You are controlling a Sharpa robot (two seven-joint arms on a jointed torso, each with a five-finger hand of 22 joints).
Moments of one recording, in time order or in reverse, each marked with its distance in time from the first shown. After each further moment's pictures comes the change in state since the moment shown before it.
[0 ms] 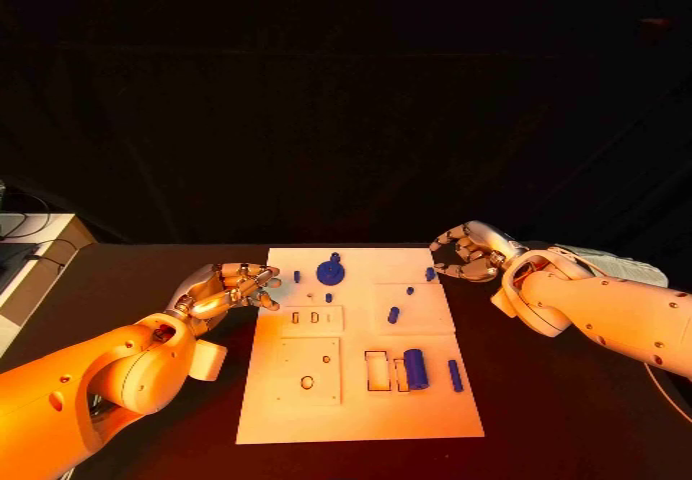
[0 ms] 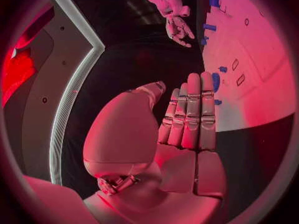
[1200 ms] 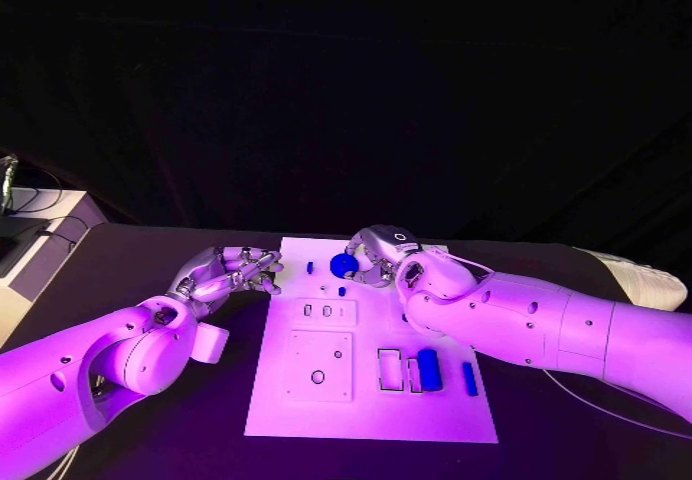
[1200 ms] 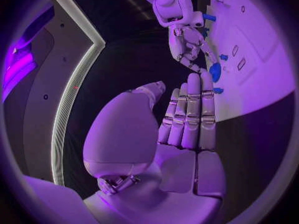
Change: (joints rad) left arm 0.048 -0.006 0.000 0.003 0.002 -0.006 -0.009; left_hand 0.000 0.000 -0.003 0.003 0.000 0.000 0.000 0.000 -0.001 0.000 0.000 0.000 0.000 0.000 0.000 0.000 -0.002 0.000 0.004 0.004 -0.004 -0.002; right arm 0.013 0.377 -0.003 -0.028 -0.503 -0.043 -0.441; right_hand -0.103 0.024 -0.116 0.083 -0.012 -0.004 -0.004 0.000 0.006 0.000 0.000 0.001 0.000 0.000 0.000 0.000 0.000 0.000 0.000 0.000 0.006 -0.001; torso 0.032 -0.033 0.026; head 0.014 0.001
